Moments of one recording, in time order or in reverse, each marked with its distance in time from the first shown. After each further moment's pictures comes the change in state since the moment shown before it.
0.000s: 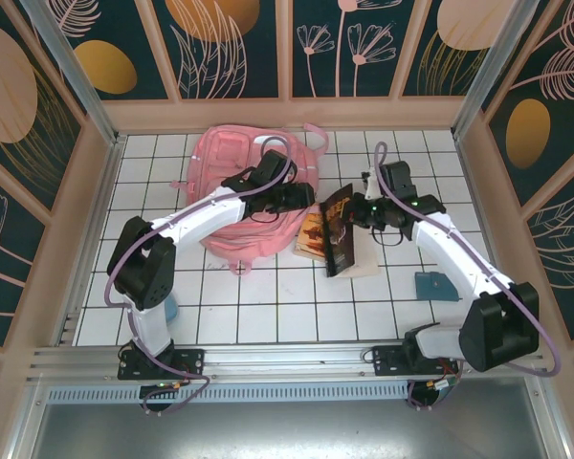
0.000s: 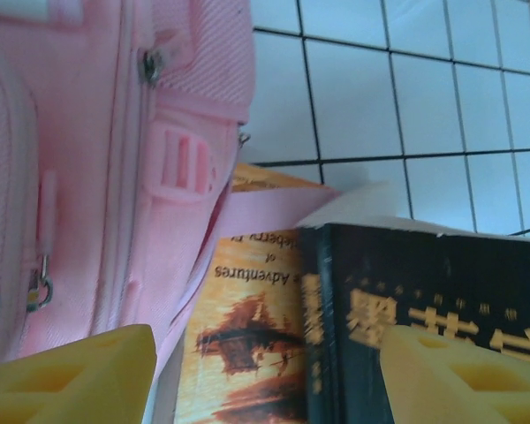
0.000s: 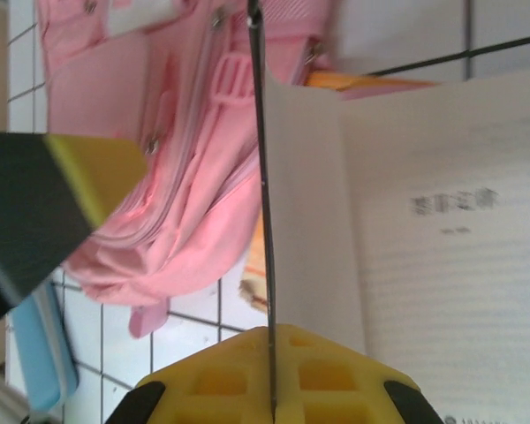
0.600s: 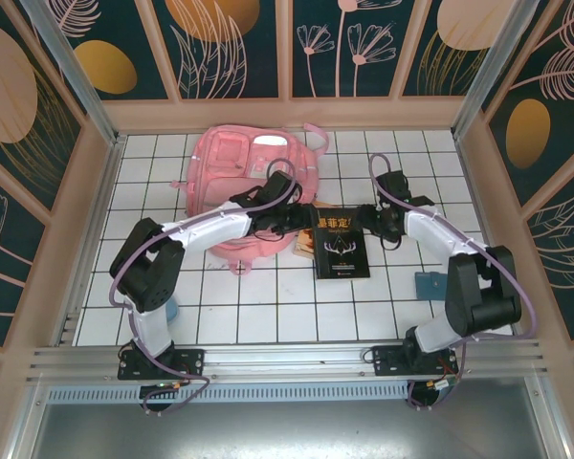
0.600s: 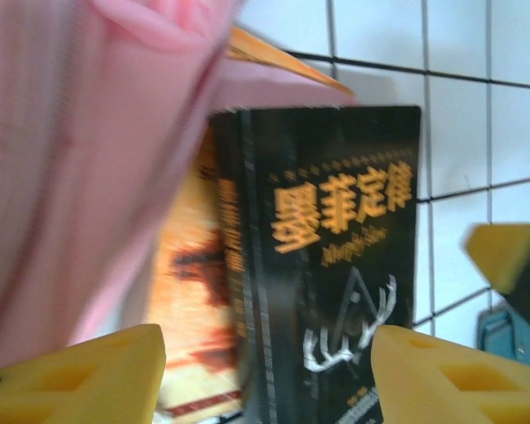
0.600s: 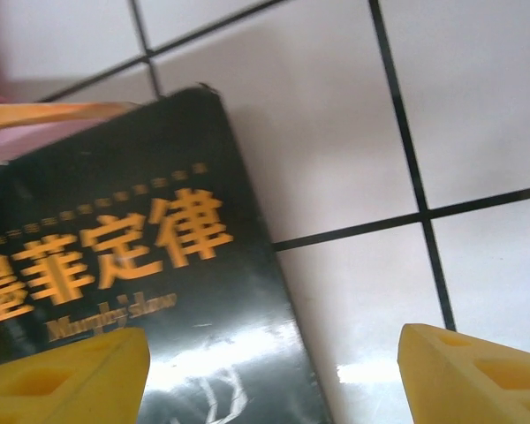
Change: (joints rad) left arm -0.066 0.002 -0.141 0.108 0.080 -0.108; right arm -0.103 0.199 -0.090 0.038 0.307 -0.028
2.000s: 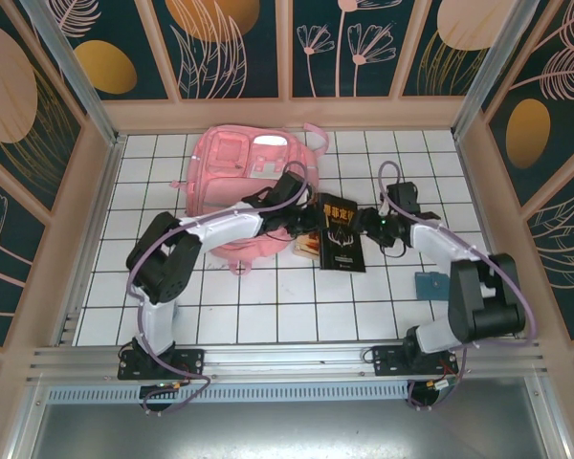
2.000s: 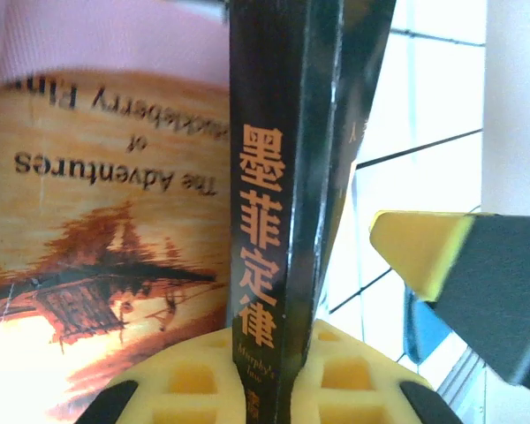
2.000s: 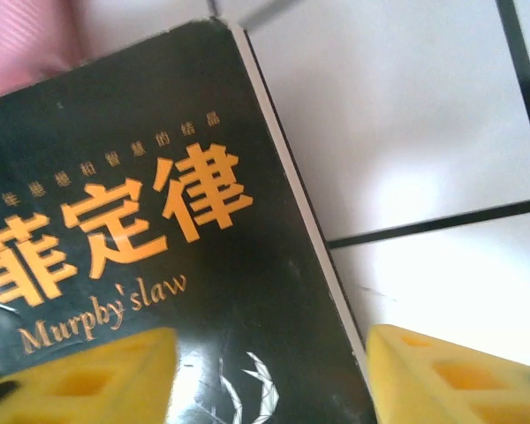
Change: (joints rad) left arm 0.000 0.068 0.039 0.134 0.161 -0.026; right arm -0.061 -0.103 -0.150 0.237 -0.256 0.105
